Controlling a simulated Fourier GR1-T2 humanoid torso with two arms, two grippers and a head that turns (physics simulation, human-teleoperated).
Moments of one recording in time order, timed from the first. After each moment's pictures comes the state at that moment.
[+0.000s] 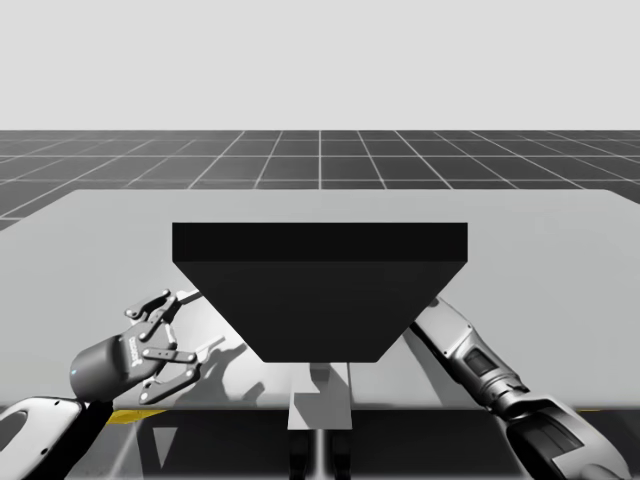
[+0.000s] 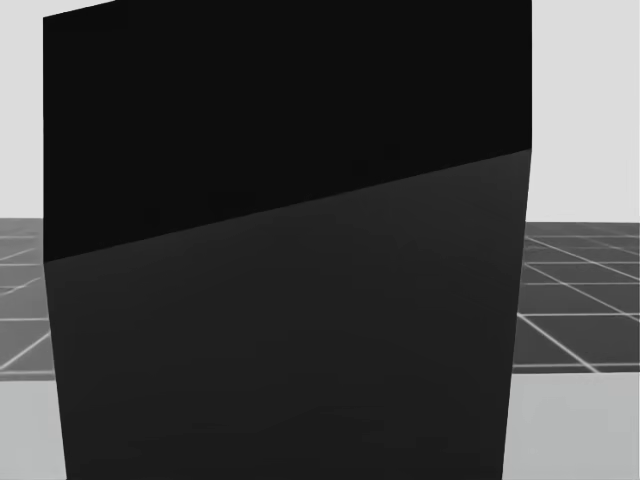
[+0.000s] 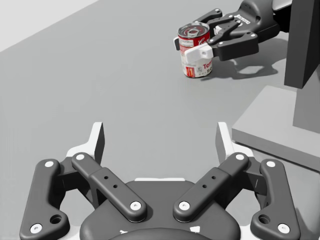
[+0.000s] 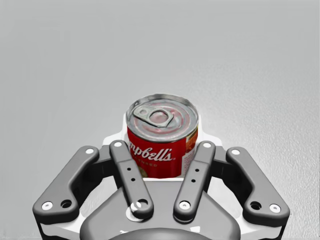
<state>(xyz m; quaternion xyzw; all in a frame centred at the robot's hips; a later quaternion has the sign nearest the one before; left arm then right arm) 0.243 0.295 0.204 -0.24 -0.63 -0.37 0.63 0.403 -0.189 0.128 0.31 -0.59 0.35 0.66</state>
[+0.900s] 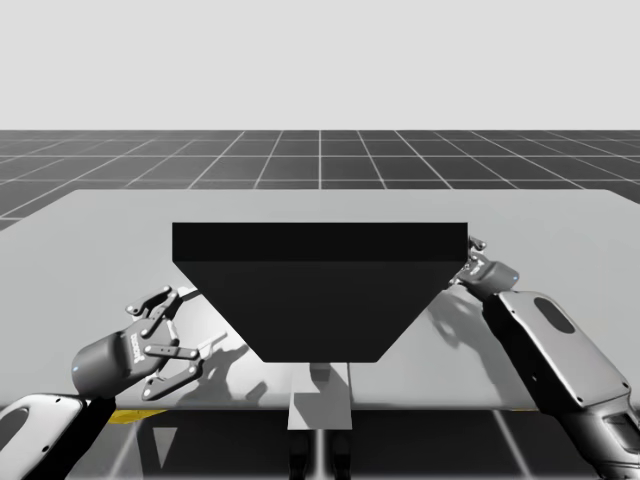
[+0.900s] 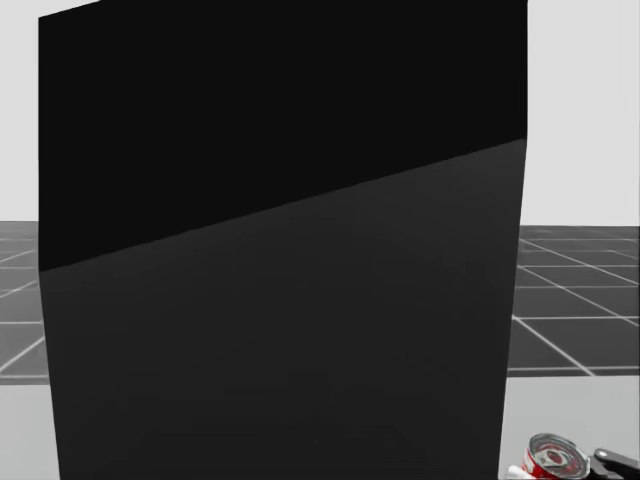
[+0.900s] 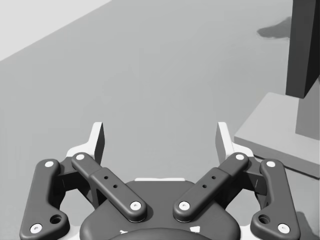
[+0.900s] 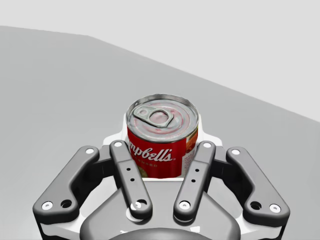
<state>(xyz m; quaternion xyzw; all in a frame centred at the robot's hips) 0.246 0.290 0.210 -0.24 -0.64 -0.37 0.63 0.368 -0.318 0.209 0.22 -0.71 0.26 0.62</state>
